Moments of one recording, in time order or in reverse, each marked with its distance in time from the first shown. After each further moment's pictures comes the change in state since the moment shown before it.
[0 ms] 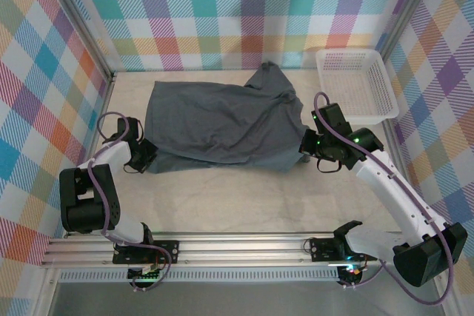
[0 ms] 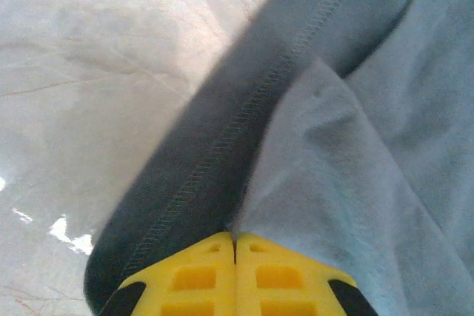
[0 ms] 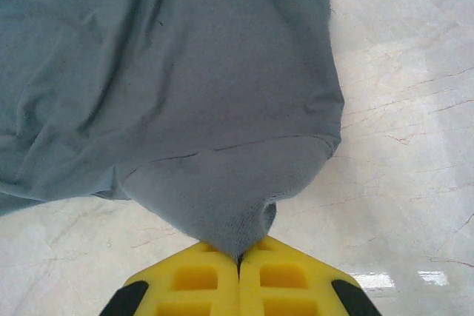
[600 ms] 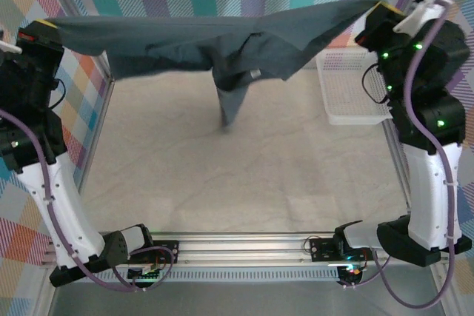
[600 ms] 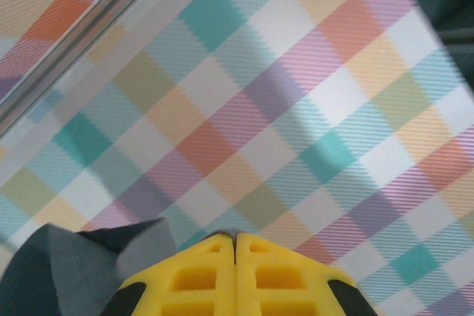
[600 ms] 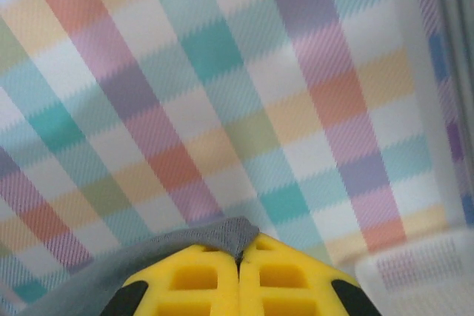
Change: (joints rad) left arm 0.201 -0.289 1.159 -0.115 0.087 -0.090; right arm -0.148 0.206 1.045 0.298 0.254 -0.317
